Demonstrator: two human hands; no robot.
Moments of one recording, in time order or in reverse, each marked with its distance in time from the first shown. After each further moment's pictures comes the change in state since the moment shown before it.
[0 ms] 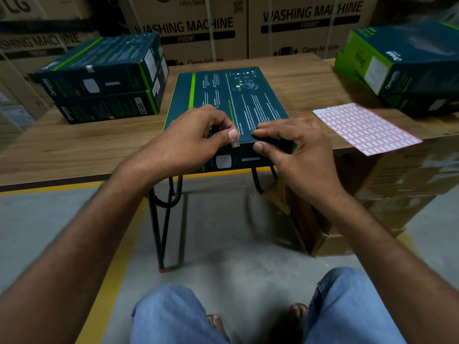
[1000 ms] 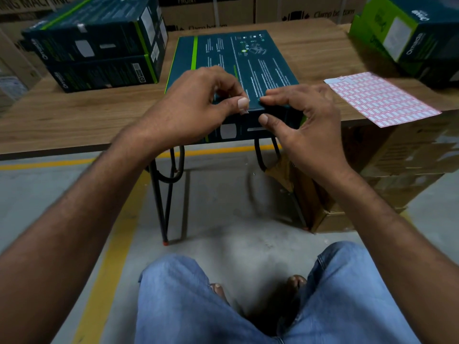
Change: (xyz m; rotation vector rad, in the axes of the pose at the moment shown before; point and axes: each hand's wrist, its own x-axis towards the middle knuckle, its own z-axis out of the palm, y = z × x) left_hand -0.002 -0.003 0.003 0.064 0.063 0.121; right_hand -0.008 0.005 0.007 -0.009 0.039 -0.057
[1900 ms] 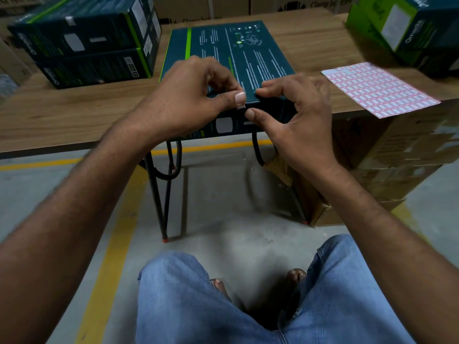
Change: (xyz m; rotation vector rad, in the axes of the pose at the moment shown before) left_hand 0.002 0.003 0.000 -0.002 -0.005 -0.011; right_hand -0.004 -0.004 0.013 -0.018 0.084 0.009
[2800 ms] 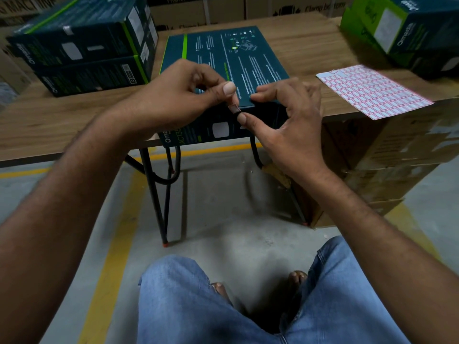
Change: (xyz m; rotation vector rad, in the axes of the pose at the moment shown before) left_hand 0.006 -0.010 -0.014 -0.243 -0.163 -0.061; right_hand -0.002 -0.006 0.006 0.008 0.024 0.045
